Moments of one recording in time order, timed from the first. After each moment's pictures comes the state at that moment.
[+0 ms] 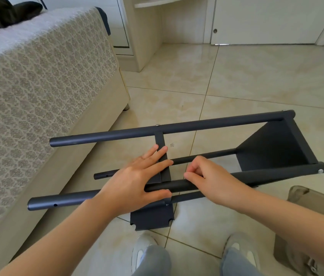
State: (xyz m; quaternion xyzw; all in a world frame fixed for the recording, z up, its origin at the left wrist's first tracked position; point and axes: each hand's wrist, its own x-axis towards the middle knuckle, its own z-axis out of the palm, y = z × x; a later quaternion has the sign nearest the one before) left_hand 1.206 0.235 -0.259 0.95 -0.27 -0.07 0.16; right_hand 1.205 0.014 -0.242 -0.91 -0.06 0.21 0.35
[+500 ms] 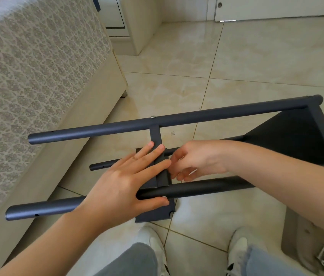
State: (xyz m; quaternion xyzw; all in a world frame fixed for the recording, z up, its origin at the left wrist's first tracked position) left_hand 1.184 0.234 -0.262 0.94 -0.30 0.04 0.13; right_hand 1.272 0.025 -0.264 -0.75 -0.06 0.47 0.46
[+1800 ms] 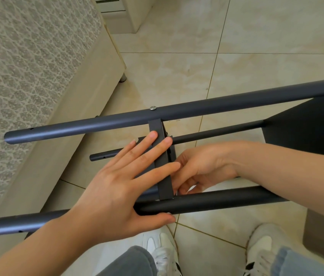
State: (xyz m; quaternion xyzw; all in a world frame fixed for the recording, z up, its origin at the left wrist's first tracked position) left_hand 1.190 0.237 -0.267 0.93 -0.35 0.02 0.11; right_hand 1.279 0.034 -0.314 -0.57 -0.08 0.64 0.50
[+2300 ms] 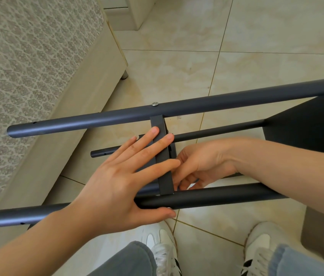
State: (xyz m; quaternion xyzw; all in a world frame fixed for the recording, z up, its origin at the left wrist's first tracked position) left_hand 1.191 0.238 -0.268 0.93 -0.35 0.02 0.12; right_hand 1.281 0.035 -0.313 -0.58 -0.09 0.64 0.48
